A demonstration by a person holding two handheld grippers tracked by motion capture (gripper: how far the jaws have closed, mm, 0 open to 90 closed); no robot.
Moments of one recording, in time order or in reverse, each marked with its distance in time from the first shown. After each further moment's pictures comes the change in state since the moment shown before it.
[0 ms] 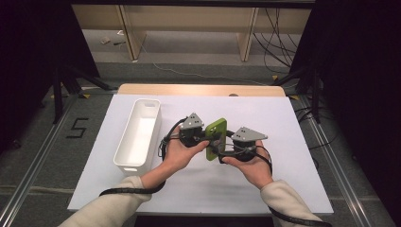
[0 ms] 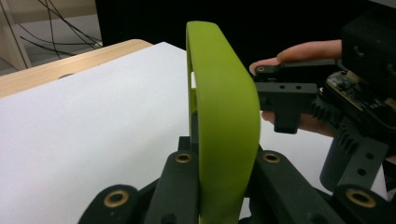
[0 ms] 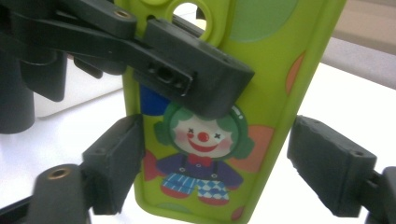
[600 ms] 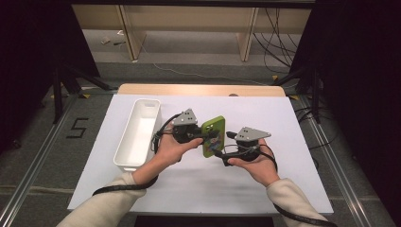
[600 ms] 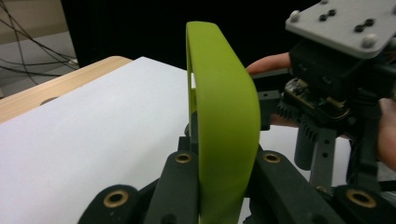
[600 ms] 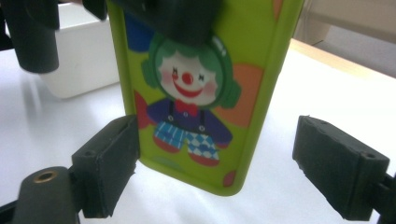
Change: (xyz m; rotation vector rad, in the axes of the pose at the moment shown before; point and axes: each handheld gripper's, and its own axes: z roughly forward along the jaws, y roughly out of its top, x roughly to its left) left arm 0.013 0.010 -0.017 -0.026 -0.117 0.077; right arm -0.013 -0.005 -0.003 0.023 0.100 -0.032
